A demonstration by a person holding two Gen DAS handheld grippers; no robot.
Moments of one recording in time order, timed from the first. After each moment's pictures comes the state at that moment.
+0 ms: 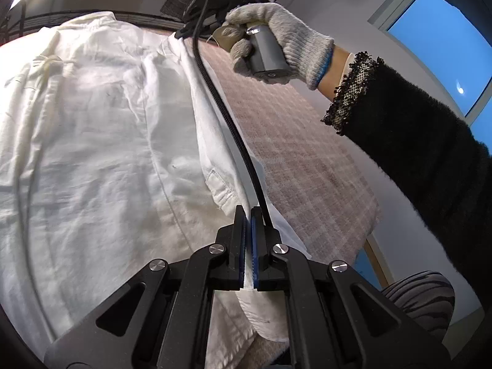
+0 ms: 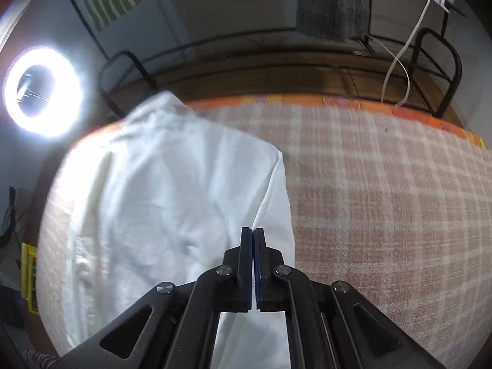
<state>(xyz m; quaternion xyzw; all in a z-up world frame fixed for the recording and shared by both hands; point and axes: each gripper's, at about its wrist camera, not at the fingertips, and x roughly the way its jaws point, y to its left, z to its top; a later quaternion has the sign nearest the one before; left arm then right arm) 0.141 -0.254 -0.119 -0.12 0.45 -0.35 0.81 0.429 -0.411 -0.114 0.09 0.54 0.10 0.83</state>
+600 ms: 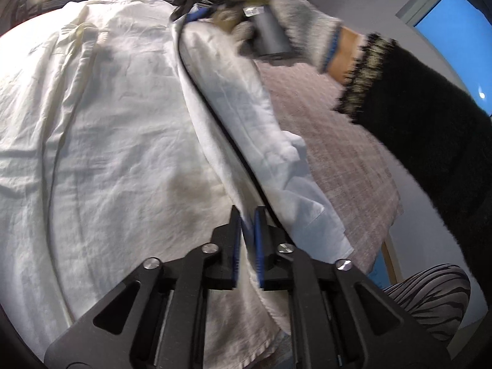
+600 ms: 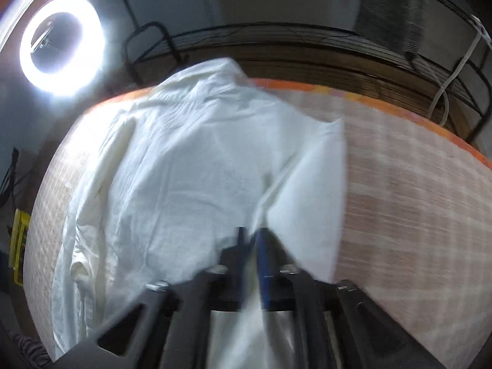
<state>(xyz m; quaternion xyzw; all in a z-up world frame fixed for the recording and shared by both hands) 0.143 -0.227 -0.143 -0.11 0.50 -0.31 0.80 0.443 -0.338 -0.142 0.03 0.55 0.14 0.82</state>
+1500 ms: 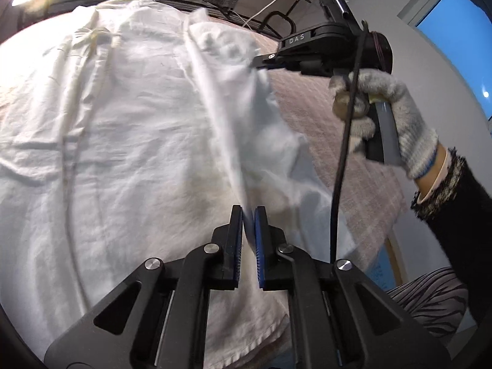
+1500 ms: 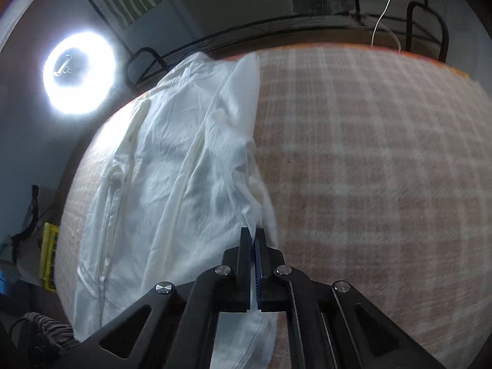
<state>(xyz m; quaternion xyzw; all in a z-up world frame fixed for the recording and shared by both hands) 0.129 -0.214 -0.140 -0.10 0.50 -0.29 0.81 0.290 -0.429 -0.124 0.12 0.54 0.12 0.82</state>
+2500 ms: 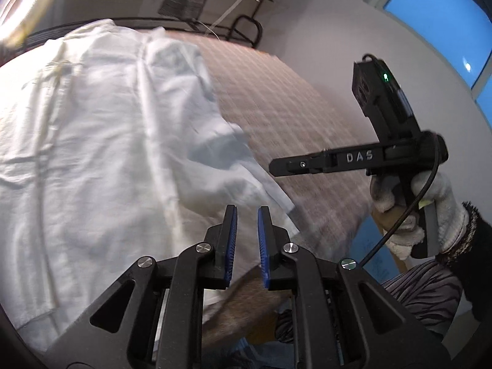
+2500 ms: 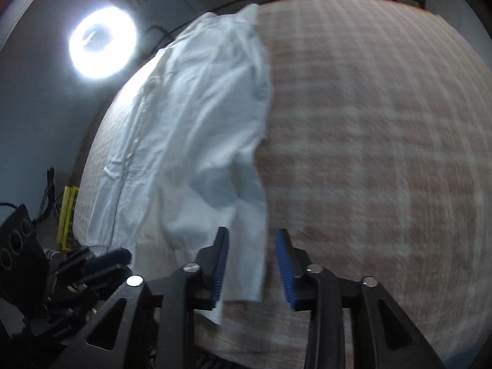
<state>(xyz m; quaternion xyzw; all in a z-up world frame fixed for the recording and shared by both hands) 0.078 -0.265 -0.113 -0.06 0.46 -0.34 0.81 0.118 -0.463 -0.131 0.17 0.59 0.15 0.77</state>
